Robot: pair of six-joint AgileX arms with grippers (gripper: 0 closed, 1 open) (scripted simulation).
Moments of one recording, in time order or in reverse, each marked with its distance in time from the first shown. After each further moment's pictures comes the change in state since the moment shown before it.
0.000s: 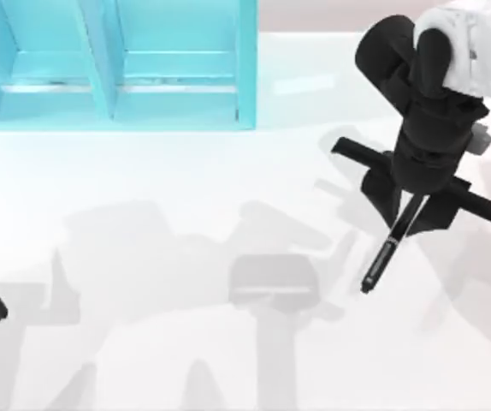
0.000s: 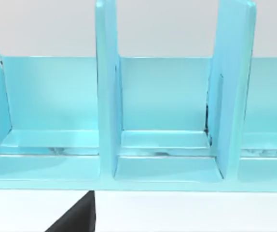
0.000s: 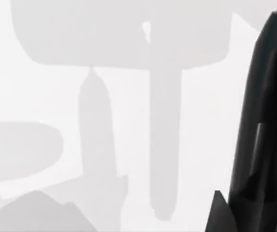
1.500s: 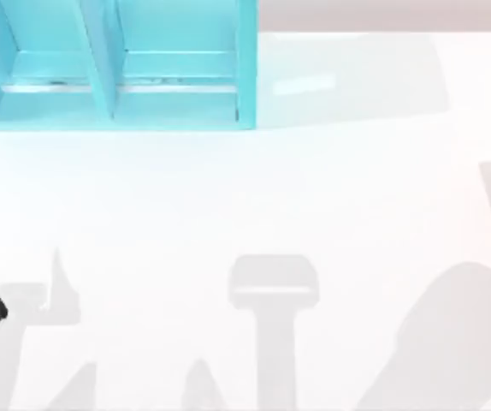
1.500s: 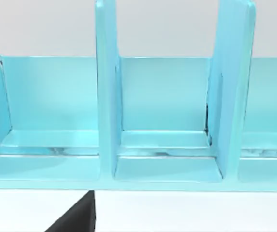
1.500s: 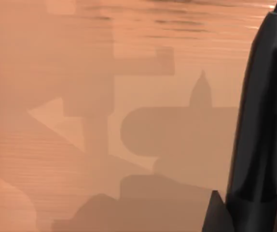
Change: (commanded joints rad) left arm 0.000 0.000 0.000 0.000 0.000 0.000; right arm -1.018 0.004 0.201 -0.228 -0.042 -0.079
